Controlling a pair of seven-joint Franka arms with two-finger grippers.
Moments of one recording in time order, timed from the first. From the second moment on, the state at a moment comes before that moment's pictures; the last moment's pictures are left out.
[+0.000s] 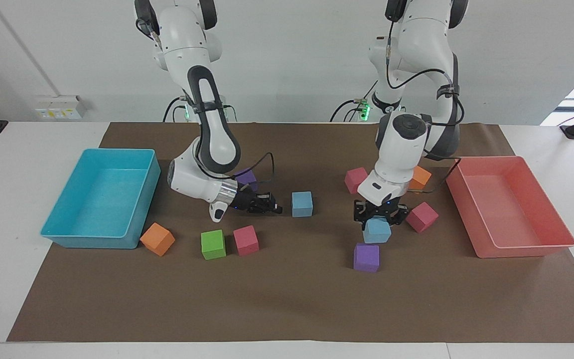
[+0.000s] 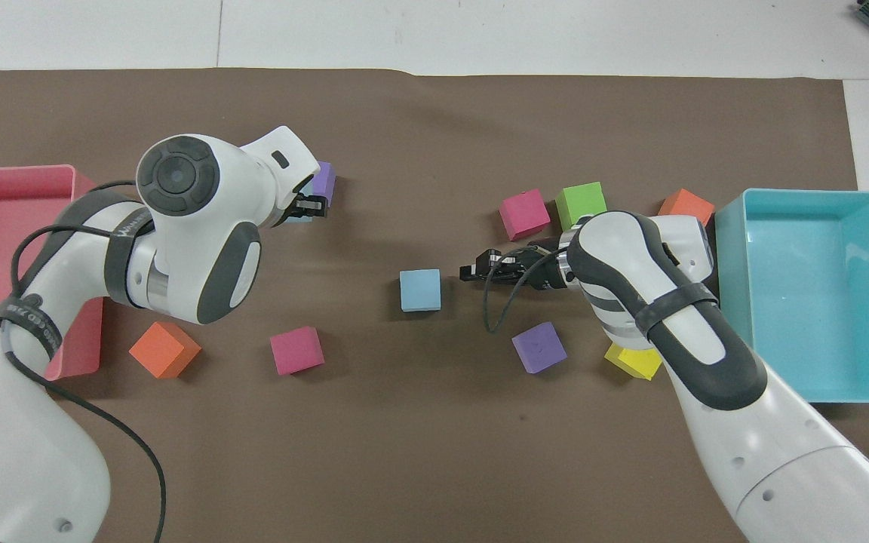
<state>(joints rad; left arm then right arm) -0.47 0.35 0.04 -1.78 0.02 2.34 -0.28 0.33 0.45 -0.06 -1.94 1.28 2.18 -0.50</state>
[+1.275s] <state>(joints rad) -0.73 0.31 0.04 -1.86 0.02 2.33 -0.51 0.33 0.45 -0.06 -1.94 1.28 2.18 -0.50</state>
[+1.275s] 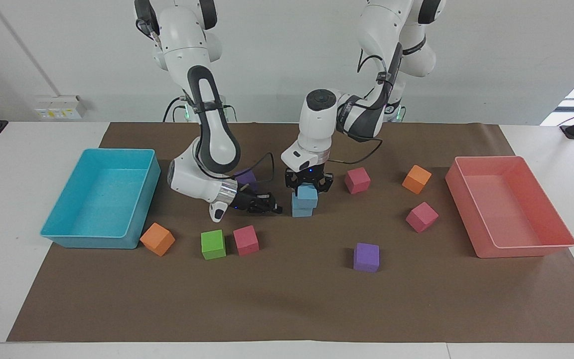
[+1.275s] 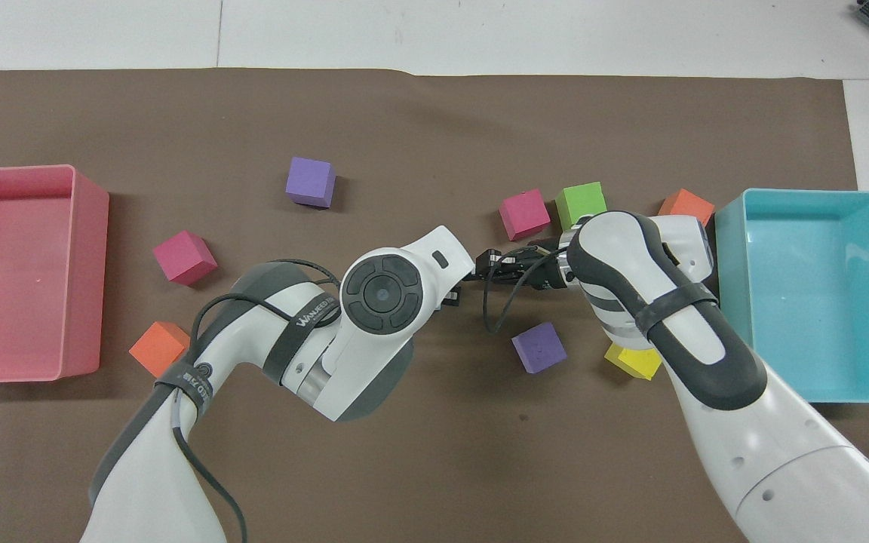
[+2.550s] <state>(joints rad) -0.75 0.30 0.04 -1.90 0.02 2.37 -0.52 0.33 0.45 -0.06 -1.94 1.28 2.18 -0.50</state>
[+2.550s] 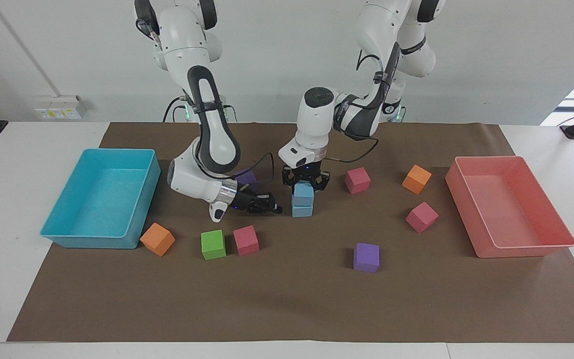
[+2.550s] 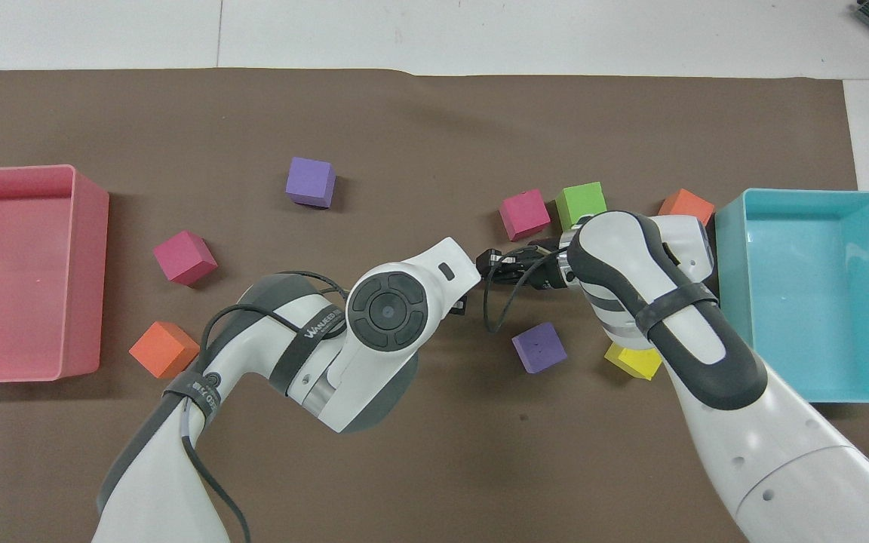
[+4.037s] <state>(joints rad) -0.75 0.30 0.05 -1.91 0.03 2.40 -0.52 0.33 0.45 -0.06 -1.94 1.28 2.18 -0.50</state>
